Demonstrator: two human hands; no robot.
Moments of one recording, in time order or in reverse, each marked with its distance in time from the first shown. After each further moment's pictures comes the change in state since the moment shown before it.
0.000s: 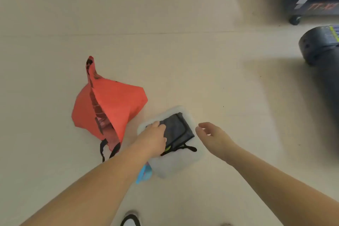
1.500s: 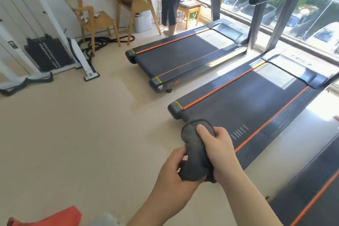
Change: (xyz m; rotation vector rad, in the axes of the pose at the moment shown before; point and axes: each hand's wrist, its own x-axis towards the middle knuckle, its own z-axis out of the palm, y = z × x) left_hand -0.313 0.684 -0.327 -0.828 -0.073 0.605; right_hand -0.408 -0.058 -0.604 1.023 0.804 0.035
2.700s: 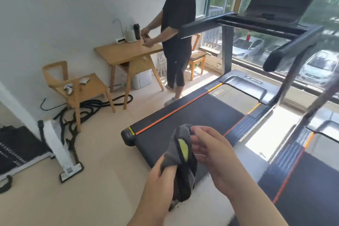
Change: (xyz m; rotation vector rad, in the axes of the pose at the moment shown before) left_hand 0.826 0.239 -0.366 0.049 0.117 0.090; right_hand 0.671 -0.478 0.384 0.248 -0.247 -0.125
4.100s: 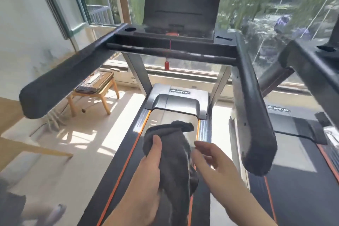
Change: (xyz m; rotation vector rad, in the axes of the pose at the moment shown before) left_hand 0.762 0.229 0.282 -0.333 -0.422 -0.453; right_hand 0.606 -0.246 -0.235 -0.165 0.719 -0.054
